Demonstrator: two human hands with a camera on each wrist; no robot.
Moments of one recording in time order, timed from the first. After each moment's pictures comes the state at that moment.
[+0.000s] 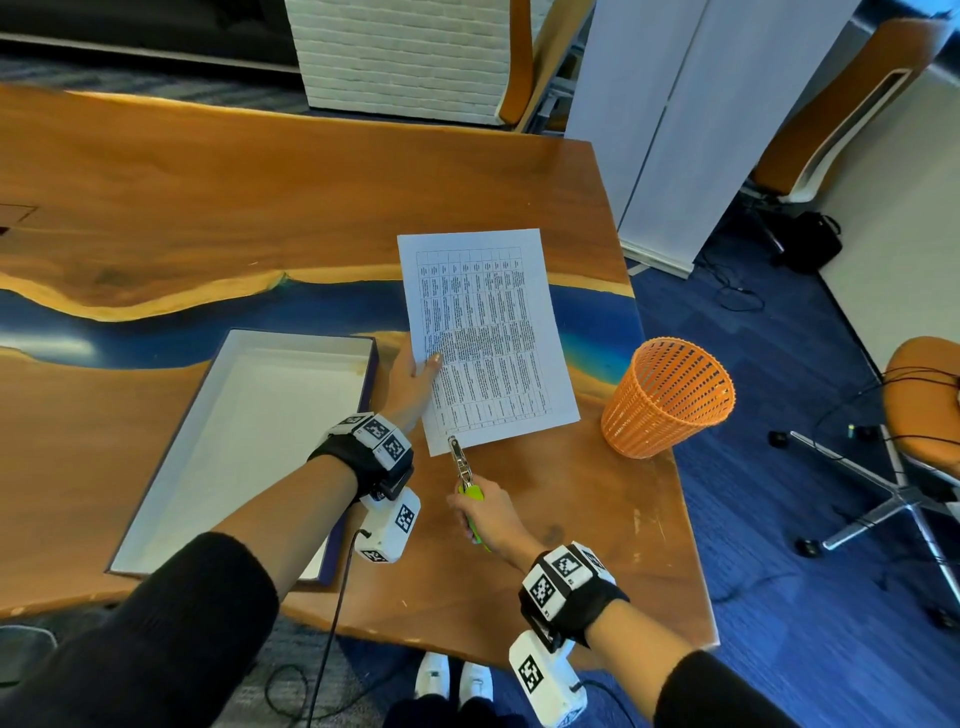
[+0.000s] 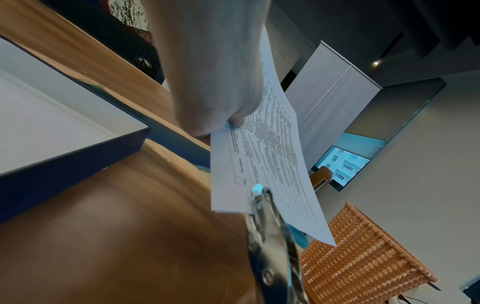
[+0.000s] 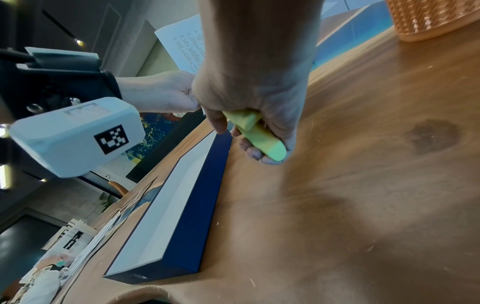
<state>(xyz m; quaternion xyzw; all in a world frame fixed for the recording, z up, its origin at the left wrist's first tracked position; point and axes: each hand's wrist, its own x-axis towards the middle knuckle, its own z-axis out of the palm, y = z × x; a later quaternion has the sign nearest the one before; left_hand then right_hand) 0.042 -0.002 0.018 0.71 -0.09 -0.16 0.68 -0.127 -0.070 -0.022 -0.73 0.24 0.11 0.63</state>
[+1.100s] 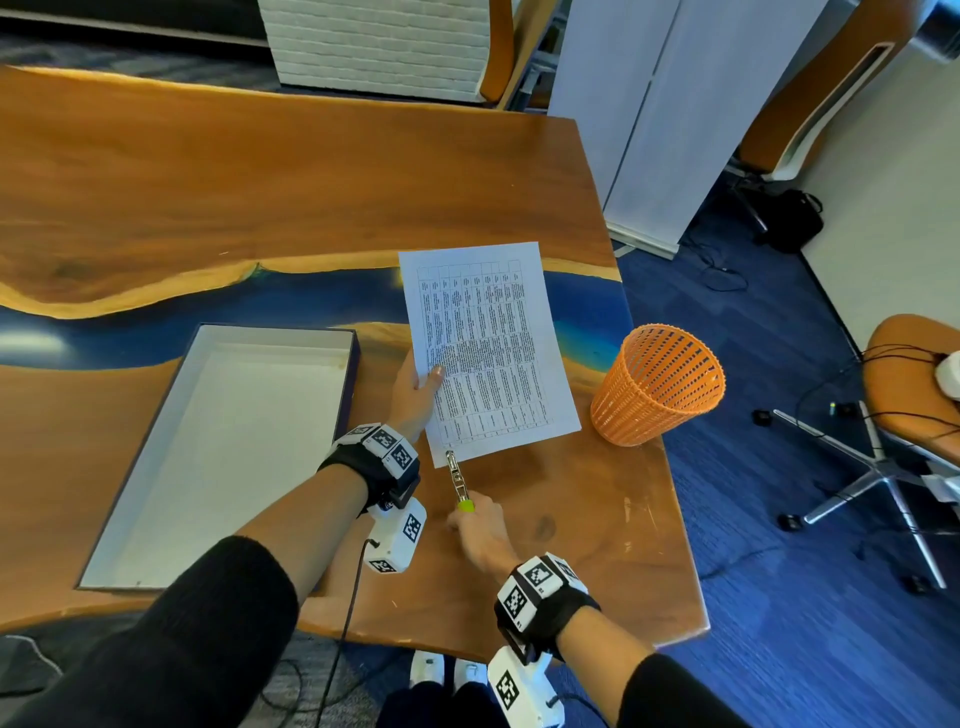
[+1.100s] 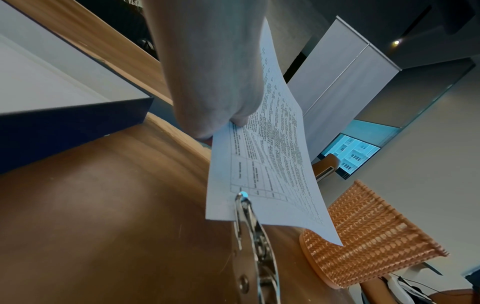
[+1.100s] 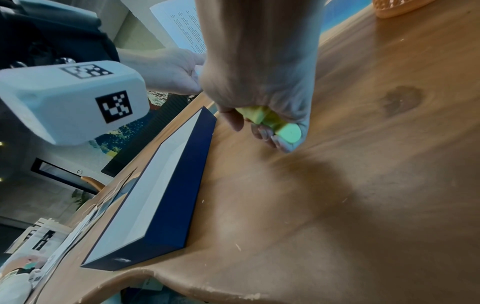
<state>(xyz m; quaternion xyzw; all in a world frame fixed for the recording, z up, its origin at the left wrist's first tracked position) 0.030 -0.020 -0.009 0.69 -0.08 -0.21 0.69 -0.134 -0.060 -0.047 -0.74 0.35 0.13 0.56</state>
